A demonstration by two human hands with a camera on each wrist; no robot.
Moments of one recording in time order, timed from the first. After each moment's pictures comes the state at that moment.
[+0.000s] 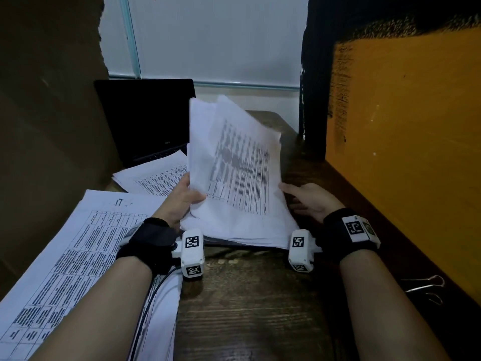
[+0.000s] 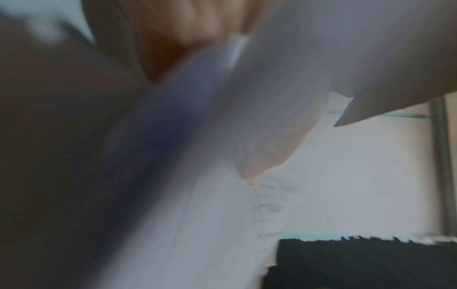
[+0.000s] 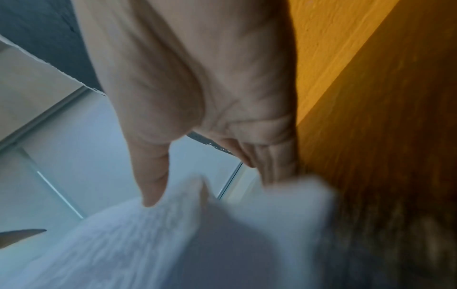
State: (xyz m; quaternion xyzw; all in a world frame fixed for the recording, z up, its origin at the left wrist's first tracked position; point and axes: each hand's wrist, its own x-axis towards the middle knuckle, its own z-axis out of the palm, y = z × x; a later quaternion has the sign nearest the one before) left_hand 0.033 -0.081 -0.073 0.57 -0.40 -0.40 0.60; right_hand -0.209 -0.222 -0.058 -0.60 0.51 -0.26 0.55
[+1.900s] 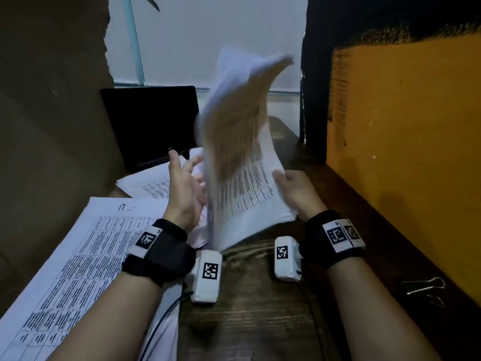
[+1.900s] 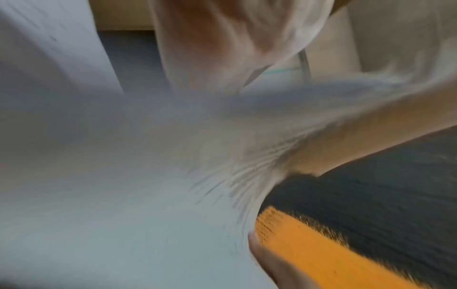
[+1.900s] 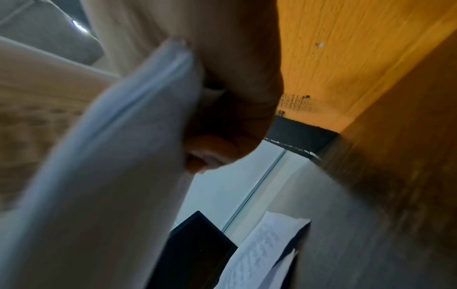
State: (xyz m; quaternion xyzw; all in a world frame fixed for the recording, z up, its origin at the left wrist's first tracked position) left_hand 0.021 -0.089 -0.049 0.43 -0.37 -0.47 0.67; right_hand -0.177 -0.196 -0.038 -0.74 0.43 -0.38 0.36
